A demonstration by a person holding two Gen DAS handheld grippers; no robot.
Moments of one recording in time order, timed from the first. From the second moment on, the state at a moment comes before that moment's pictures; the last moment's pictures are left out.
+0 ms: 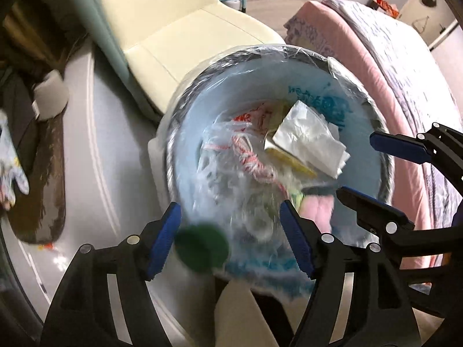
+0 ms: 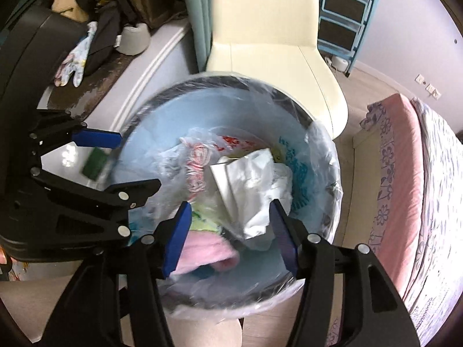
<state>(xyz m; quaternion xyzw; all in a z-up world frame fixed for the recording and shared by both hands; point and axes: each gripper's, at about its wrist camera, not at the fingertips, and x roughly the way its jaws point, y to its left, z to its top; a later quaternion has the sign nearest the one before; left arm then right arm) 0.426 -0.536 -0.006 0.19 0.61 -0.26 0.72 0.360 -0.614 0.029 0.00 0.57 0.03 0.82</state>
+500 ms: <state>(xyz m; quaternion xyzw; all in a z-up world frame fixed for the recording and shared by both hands) 0.358 -0.411 0.029 0.15 0.60 -0.22 0.75 0.298 -0.507 0.056 -0.06 0.56 0.09 0.82</state>
